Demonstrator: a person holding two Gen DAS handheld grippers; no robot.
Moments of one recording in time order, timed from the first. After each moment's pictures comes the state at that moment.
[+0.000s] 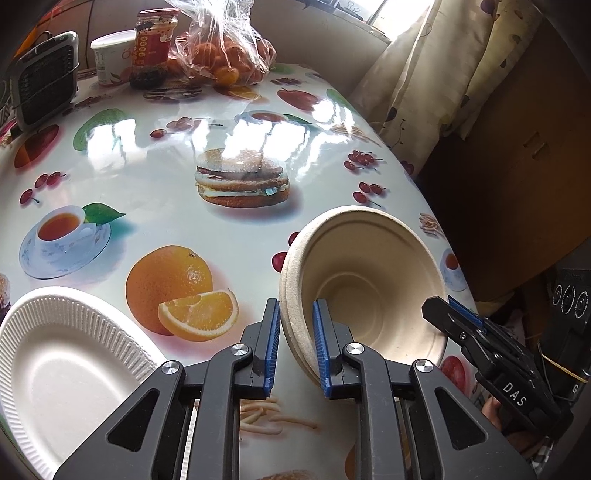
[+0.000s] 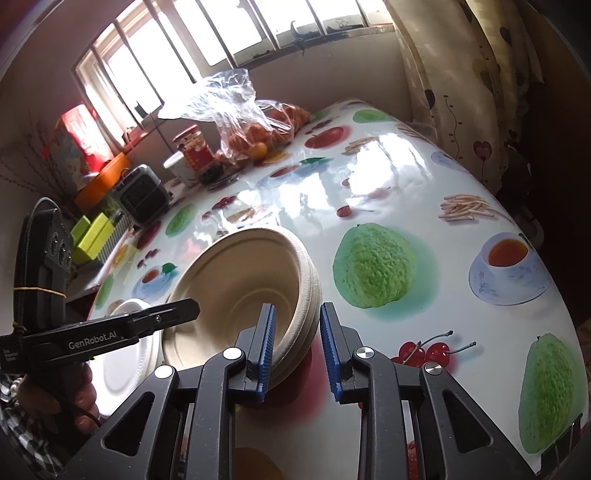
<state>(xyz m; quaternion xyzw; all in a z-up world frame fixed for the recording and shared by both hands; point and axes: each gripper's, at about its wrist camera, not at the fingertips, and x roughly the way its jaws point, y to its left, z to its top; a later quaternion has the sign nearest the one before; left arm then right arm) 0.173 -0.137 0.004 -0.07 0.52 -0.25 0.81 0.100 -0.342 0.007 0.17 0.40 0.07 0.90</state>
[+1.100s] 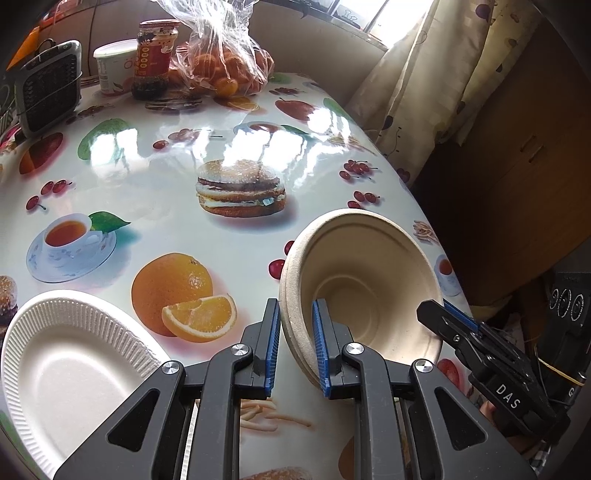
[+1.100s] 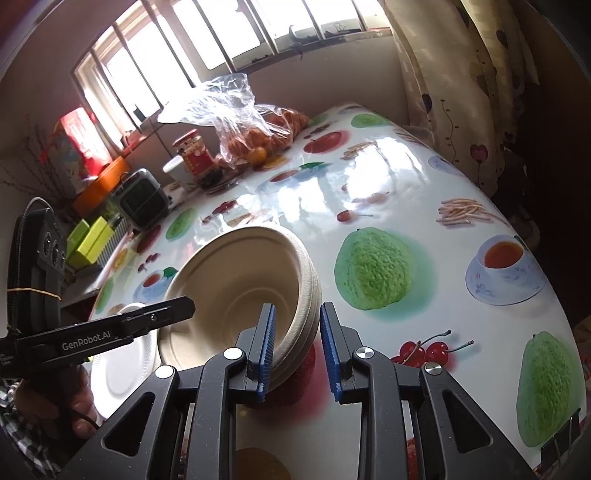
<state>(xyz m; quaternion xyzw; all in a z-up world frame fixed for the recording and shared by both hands) 0.169 -0.133 0.016 -0.07 0.51 -0.25 0.82 0.105 -0.344 0.012 0.17 0.39 0.07 0.90</state>
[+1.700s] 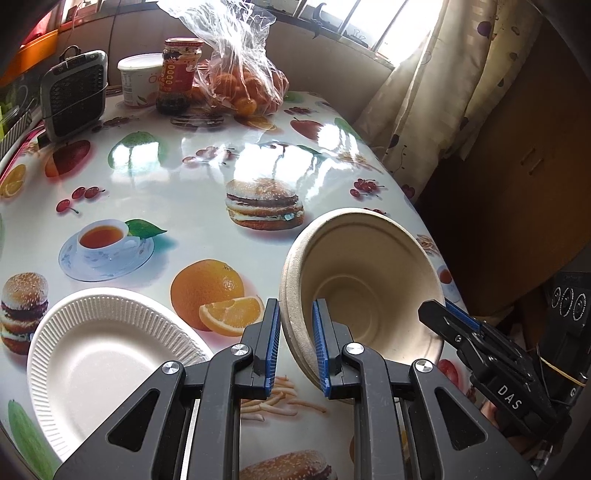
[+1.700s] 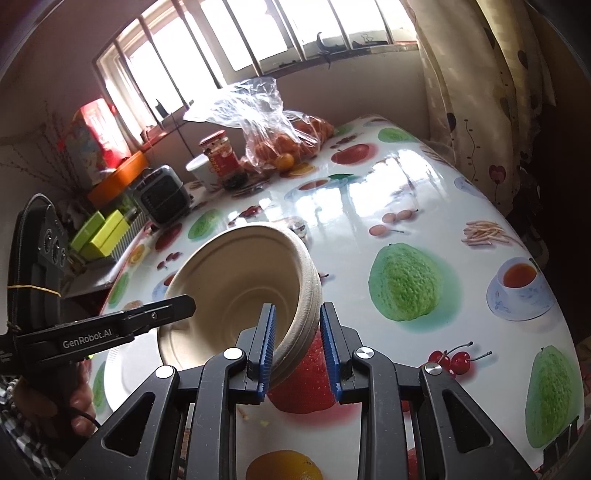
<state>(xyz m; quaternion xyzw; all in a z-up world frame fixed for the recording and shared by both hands) 0.152 -0.105 0.033 -0.08 0.48 -0.24 0.84 0.101 -0.320 0.030 0.15 0.38 0.10 0.91</state>
